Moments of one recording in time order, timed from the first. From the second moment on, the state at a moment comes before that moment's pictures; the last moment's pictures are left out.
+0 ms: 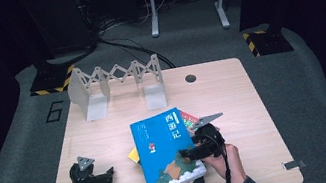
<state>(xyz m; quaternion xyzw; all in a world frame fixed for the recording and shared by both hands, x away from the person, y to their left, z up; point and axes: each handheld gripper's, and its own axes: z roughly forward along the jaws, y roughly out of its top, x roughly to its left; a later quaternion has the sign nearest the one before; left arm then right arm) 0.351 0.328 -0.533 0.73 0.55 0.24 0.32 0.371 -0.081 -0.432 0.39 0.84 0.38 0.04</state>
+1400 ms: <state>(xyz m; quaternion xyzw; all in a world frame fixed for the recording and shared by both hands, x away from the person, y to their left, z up) 0.351 0.328 -0.533 0.73 0.55 0.24 0.32 0.328 -0.084 -0.430 0.34 0.87 0.36 0.04</state>
